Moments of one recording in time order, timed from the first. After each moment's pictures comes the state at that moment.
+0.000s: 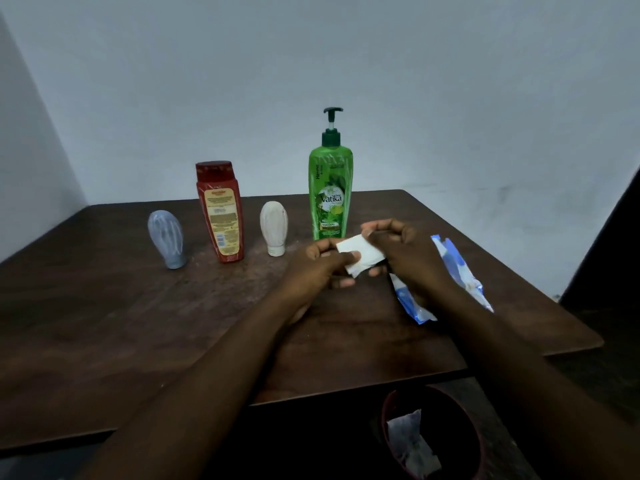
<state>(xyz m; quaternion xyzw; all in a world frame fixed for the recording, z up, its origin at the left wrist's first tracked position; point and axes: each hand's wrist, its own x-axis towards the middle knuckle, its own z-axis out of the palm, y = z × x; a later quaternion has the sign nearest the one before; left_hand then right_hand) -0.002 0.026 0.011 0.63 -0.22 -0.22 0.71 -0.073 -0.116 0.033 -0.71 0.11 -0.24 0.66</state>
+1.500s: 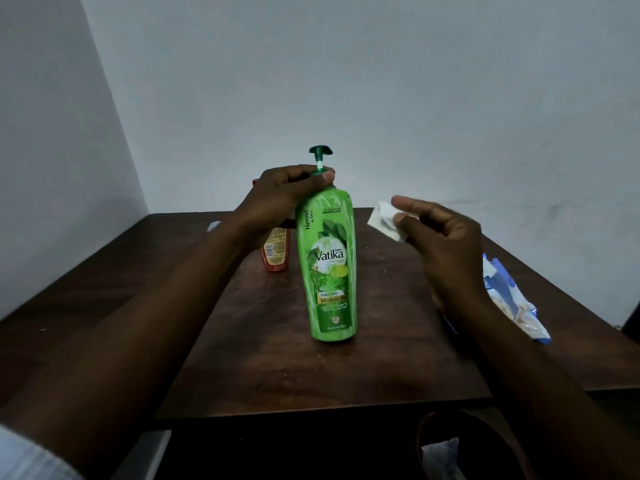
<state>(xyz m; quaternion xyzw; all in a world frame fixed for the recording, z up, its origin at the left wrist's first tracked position) 0.051 0.121 0.123 0.72 -0.32 -0.03 0.61 -0.077 -0.065 0.065 -0.64 0.00 -0.41 0.64</state>
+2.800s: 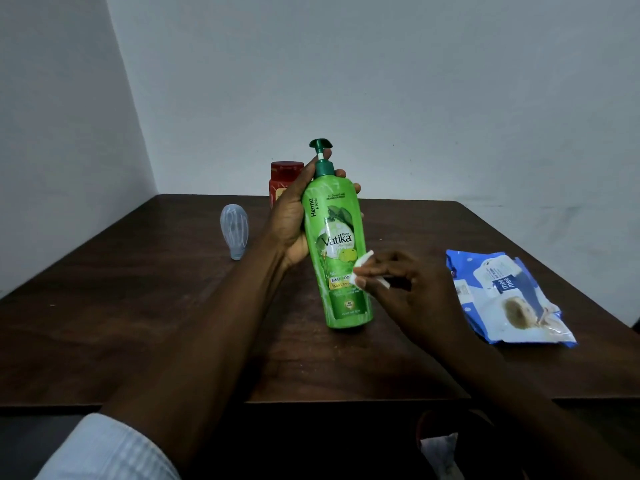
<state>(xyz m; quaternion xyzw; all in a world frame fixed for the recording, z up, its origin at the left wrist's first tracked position) 0.083 0.103 0.061 0.32 -0.26 -0.26 0.87 -0.073 -0.037 0.004 -0.84 -0.11 -0.36 0.40</state>
